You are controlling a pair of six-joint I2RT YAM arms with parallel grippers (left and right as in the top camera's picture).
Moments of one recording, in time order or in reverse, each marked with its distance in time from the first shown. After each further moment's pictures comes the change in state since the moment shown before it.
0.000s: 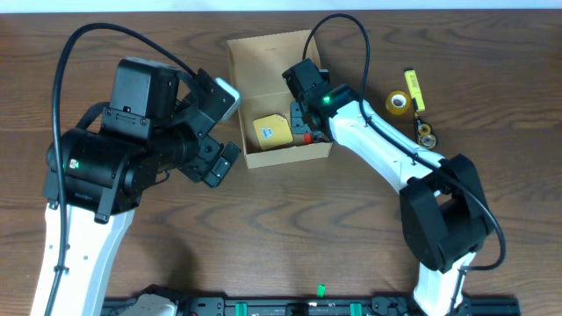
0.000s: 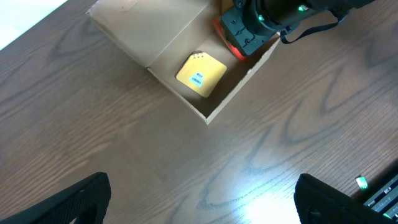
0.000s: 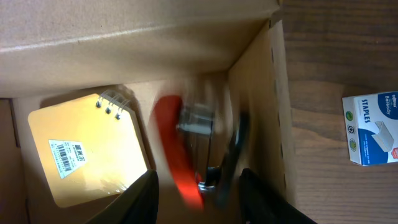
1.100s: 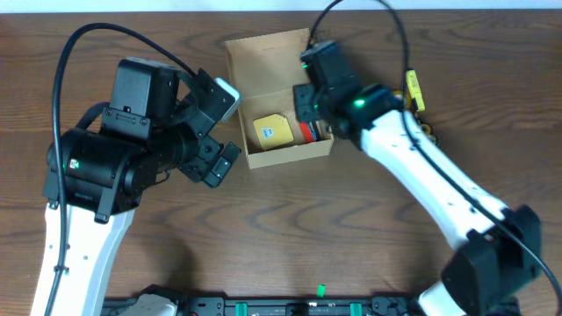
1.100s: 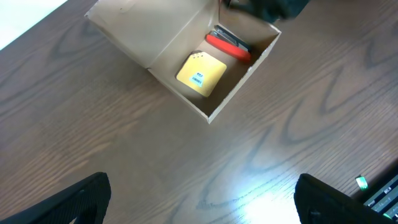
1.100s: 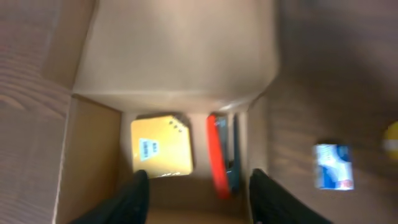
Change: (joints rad) left arm 0.000 0.000 0.000 0.000 0.000 0.000; right arm -0.019 -0.261 0.000 0.012 -0.078 -0.167
